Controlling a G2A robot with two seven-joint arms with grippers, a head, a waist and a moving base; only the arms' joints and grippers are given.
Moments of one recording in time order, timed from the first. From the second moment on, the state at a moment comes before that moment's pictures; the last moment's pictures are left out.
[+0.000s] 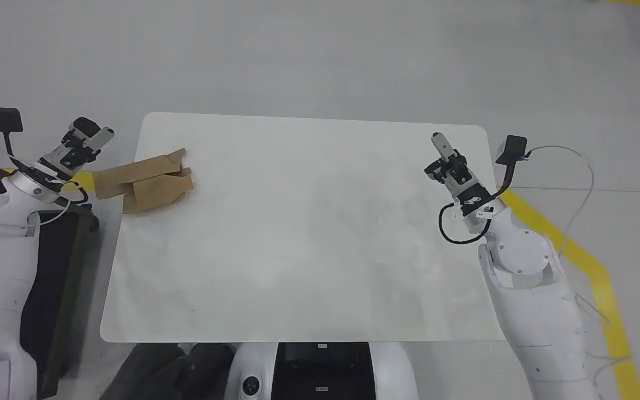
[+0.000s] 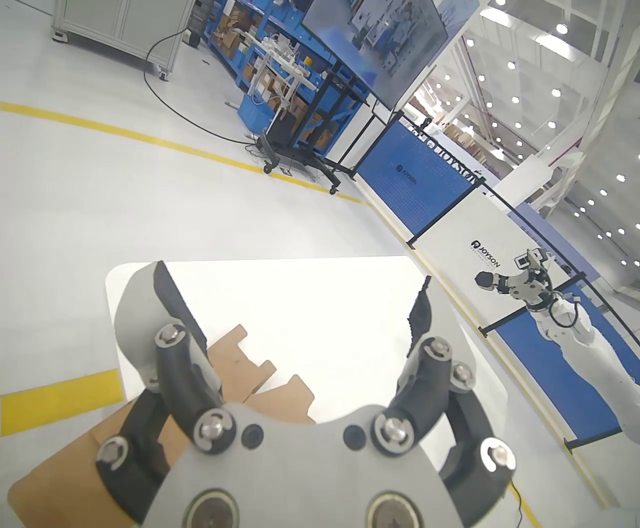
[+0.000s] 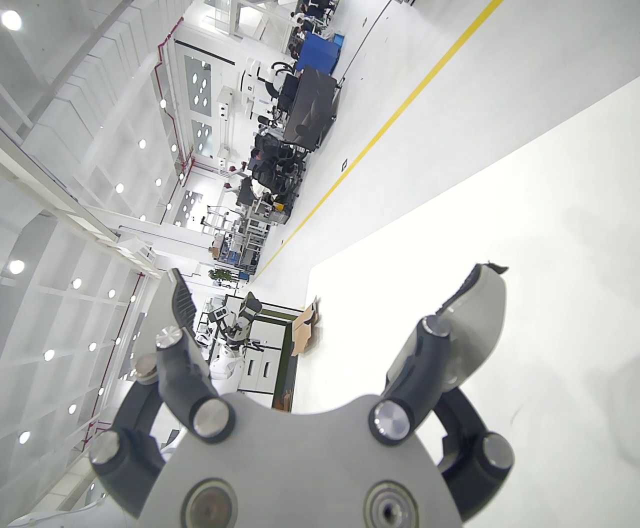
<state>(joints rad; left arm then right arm) 1.04 -0.71 -1.57 -0.87 0.05 -1.01 -0.50 -1.31 -1.21 1.40 -1.66 0.06 -0.13 0.36</state>
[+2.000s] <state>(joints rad) 0.61 -0.75 -1.41 -0.19 0.14 -0.42 -0.87 -1.31 -1.21 1.40 -1.66 0.06 -0.13 0.36</state>
